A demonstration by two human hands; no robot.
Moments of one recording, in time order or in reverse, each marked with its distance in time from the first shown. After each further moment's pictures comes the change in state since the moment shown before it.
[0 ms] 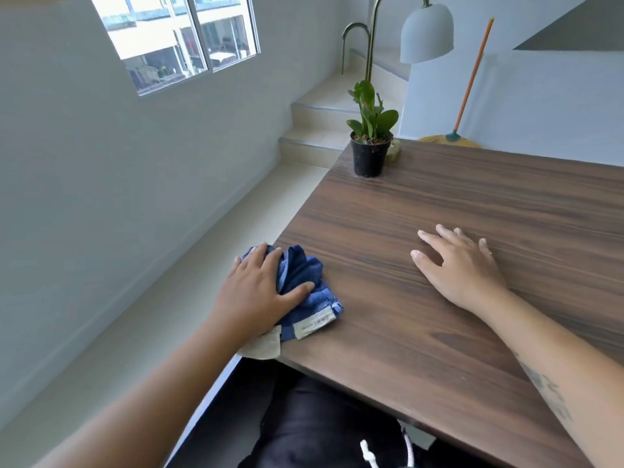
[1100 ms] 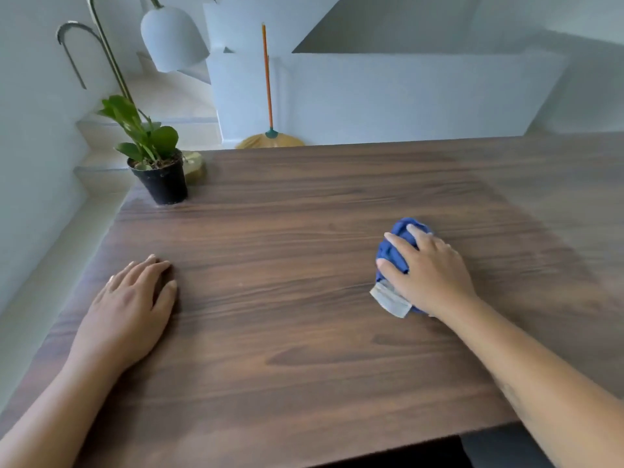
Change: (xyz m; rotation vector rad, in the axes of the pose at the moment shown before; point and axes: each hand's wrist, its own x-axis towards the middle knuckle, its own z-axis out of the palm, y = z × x) left_hand 0.109 0.067 0.045 -0.052 -0.011 0.353; right_hand -0.090 0.152 -0.049 -0.255 0.167 0.497
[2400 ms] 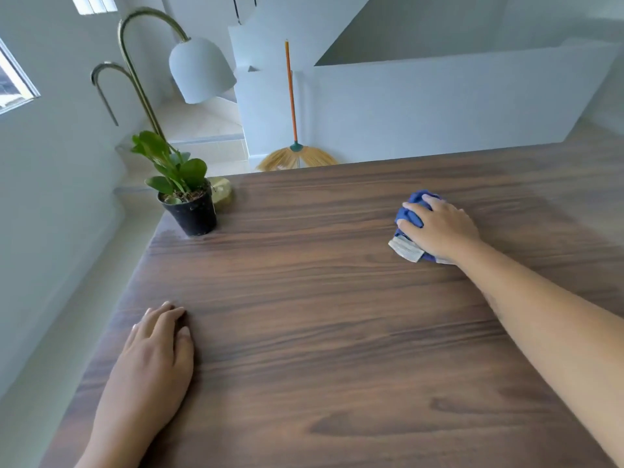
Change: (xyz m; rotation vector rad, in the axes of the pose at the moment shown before) left_hand -0.006 -0.001 0.001 -0.099 0.060 -0.134; right_hand 0.165 -0.009 0.019 0.099 -0.044 -0.011
